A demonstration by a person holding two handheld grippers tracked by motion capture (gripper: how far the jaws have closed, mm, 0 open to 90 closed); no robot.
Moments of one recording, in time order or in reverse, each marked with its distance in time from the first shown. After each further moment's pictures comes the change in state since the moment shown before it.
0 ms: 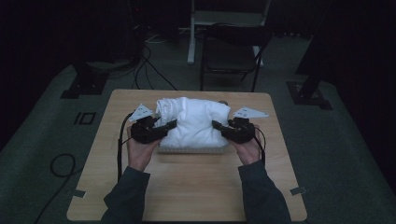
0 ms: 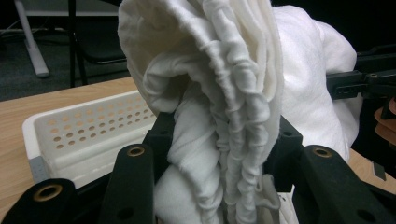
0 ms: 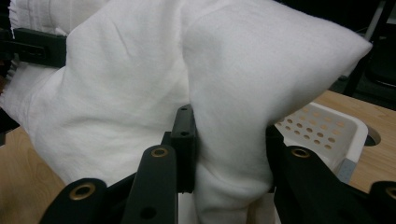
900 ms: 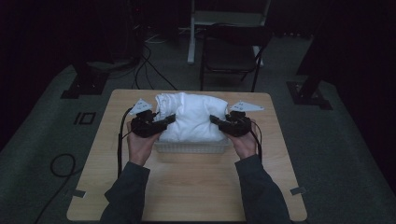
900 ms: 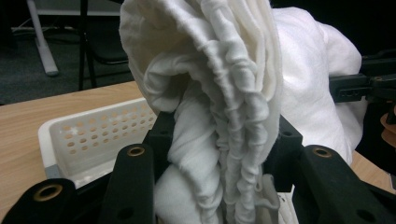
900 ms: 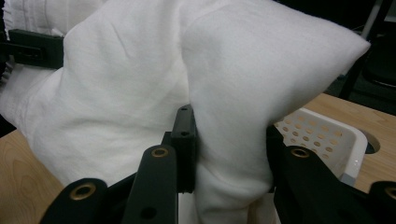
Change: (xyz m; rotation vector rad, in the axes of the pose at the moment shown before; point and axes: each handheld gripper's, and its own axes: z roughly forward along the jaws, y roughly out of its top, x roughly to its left) left arm 0.015 0.007 0.010 -0.005 0.027 -0.022; right arm -0.010 0.010 0.019 0.005 -0.011 0.012
